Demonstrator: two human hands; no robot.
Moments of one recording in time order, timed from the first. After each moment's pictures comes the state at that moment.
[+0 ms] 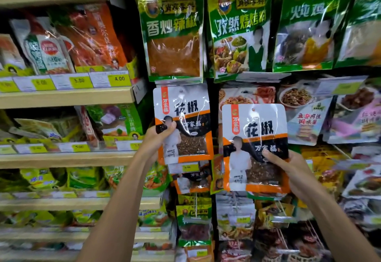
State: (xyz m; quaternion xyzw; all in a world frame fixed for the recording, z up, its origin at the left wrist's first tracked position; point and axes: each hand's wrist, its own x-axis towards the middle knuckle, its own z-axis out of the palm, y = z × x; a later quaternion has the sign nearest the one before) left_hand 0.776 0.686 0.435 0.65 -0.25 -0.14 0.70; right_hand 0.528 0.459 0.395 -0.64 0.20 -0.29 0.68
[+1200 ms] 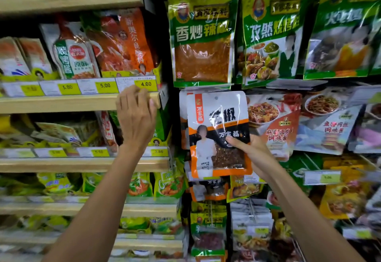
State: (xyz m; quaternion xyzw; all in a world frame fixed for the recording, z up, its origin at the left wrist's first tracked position) left_hand 0.845 0.745 0.490 0.72 -0.28 0.60 0.21; right_hand 0.646 0.534 0.436 -0.66 0.12 -0.23 0.71
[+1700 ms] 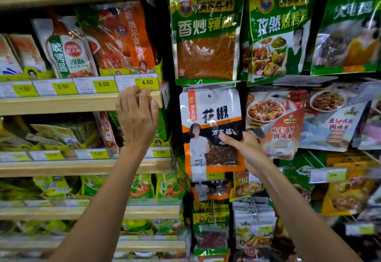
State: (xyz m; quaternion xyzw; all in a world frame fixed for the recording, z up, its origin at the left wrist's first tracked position) left_hand 0.851 0.744 0.483 0.69 -0.29 0.61 0.25; right_hand 0.673 0.549 0.430 -0.67 0.14 -0.24 0.68
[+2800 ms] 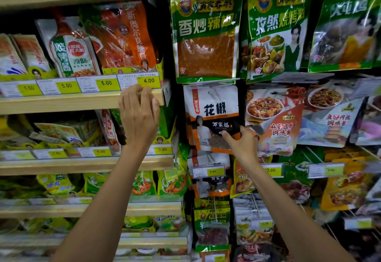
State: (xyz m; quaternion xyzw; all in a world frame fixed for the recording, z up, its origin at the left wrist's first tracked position) left_hand 0.846 0.748 0.485 0.70 -0.30 0.60 0.25; right_hand 0.699 0.544 0.406 -0.77 0.26 -0.39 0.44
